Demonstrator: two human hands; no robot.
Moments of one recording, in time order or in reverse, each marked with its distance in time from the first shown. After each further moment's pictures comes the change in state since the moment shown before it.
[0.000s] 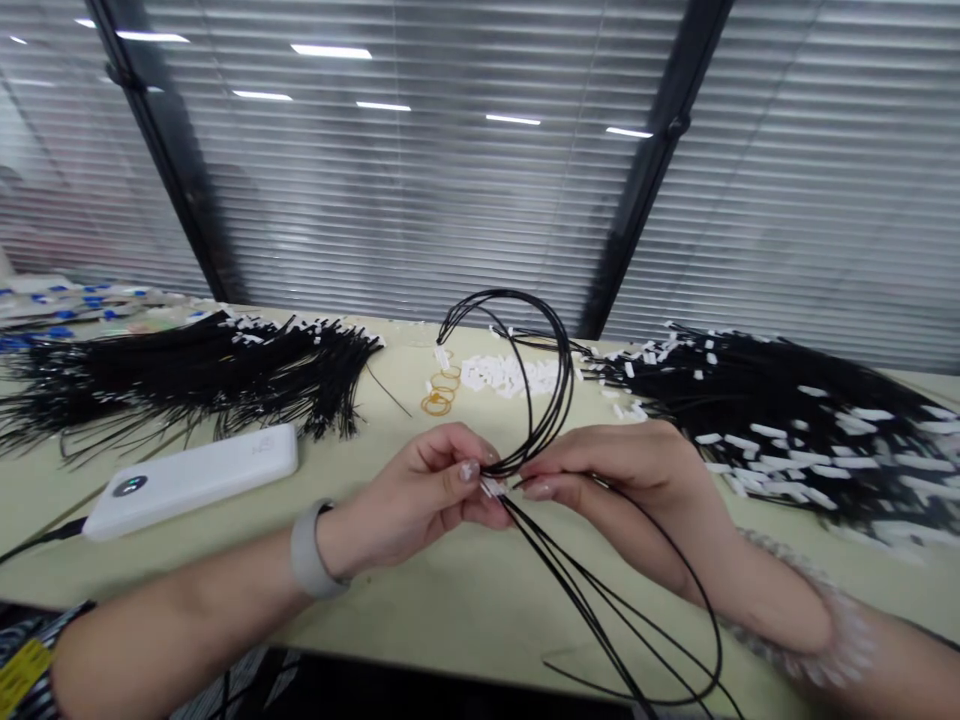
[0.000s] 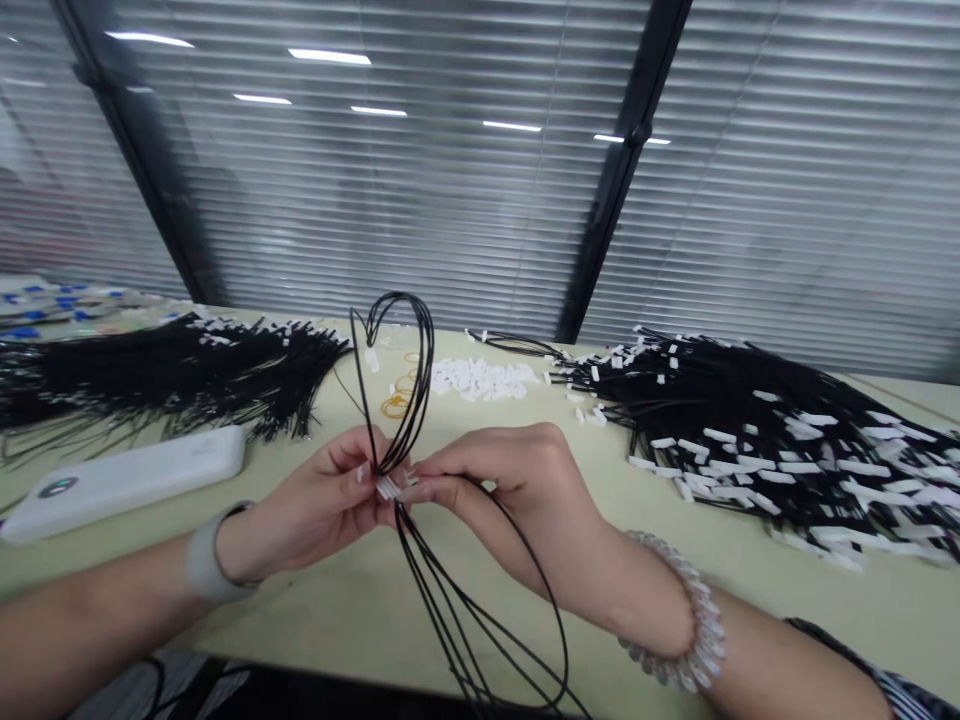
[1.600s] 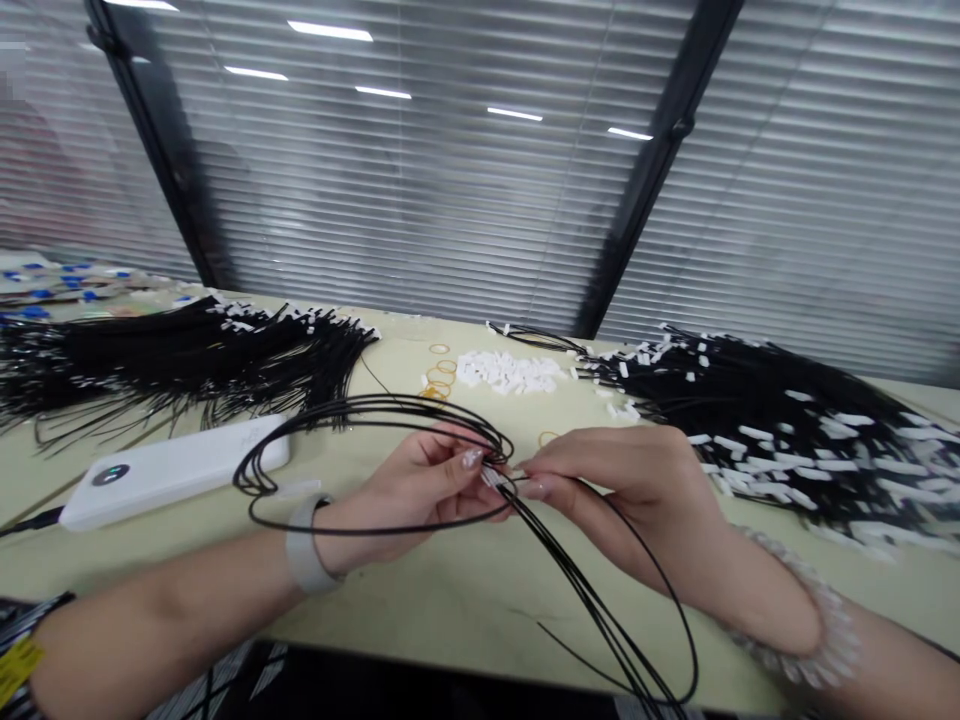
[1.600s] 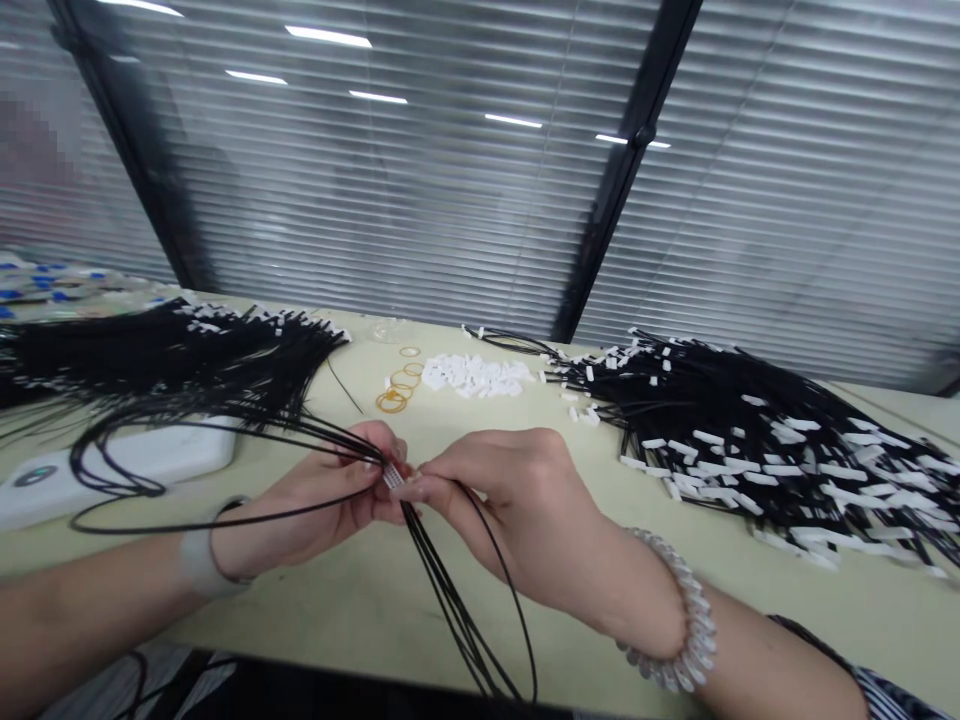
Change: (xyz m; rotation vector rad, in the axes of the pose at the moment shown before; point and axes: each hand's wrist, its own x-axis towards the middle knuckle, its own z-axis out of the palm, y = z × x) left_hand 0.001 0.002 0.006 -0.027 0.129 -0.075; right_hand -0.001 -0.002 -0.002 -0.206 -0.110 -0.044
